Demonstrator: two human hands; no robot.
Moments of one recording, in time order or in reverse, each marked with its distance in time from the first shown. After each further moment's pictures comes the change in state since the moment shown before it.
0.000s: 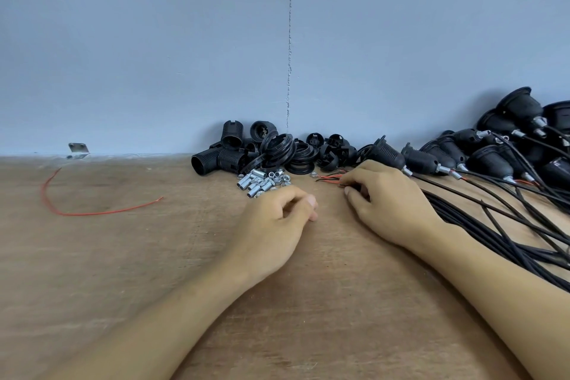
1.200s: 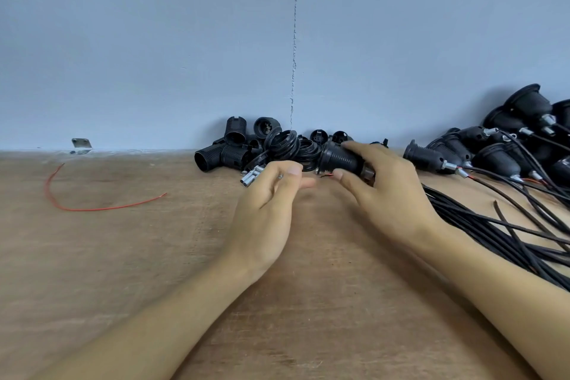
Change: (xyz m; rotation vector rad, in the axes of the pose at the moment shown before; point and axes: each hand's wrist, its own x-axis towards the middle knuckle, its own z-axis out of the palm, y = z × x) left_hand -0.002 0.008 -0.003 -0.289 0.159 0.012; right_hand 0.002 -0.023 -0.004 0.323 0.172 0.063
